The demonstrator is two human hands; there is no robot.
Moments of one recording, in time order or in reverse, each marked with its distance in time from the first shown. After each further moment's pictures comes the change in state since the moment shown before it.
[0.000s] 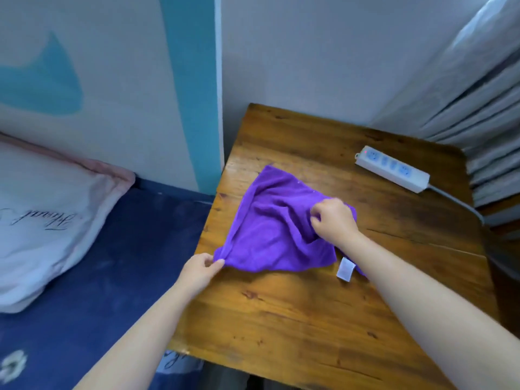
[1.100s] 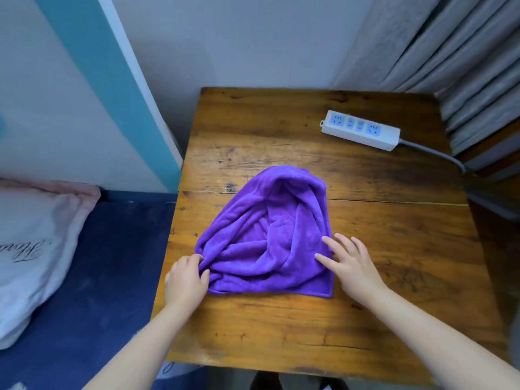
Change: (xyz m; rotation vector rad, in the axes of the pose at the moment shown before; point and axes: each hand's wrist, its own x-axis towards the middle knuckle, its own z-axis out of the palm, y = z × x) left_hand -0.012 0.017 0.047 0.541 0.186 0.101; right_hand -0.117 0.108 0.078 -0.317 0.093 -0.280
